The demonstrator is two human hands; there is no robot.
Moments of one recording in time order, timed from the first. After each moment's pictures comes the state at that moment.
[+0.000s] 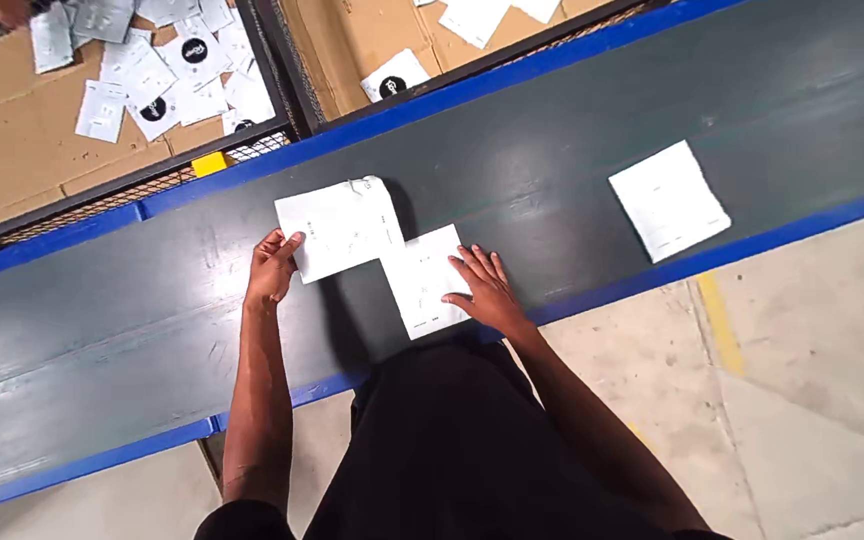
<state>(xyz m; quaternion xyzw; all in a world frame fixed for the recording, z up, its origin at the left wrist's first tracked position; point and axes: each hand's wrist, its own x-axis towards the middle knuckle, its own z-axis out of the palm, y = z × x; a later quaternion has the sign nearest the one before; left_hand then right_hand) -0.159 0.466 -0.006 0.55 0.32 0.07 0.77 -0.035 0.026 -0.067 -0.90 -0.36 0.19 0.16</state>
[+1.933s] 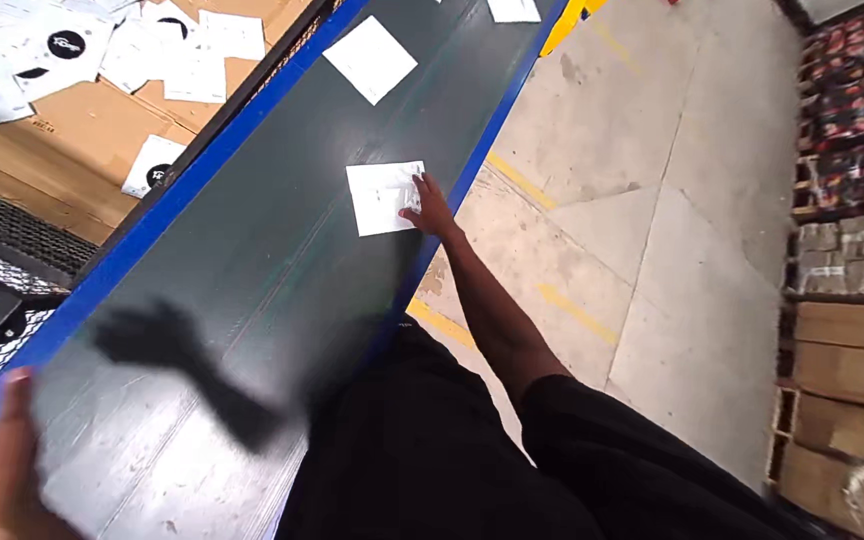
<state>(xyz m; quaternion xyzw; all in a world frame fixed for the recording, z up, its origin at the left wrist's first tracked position) -0.068 0.519 0.034 0.87 0.25 0.07 0.42 0.104 -0.173 -0.049 -0.98 0.04 0.08 0.20</state>
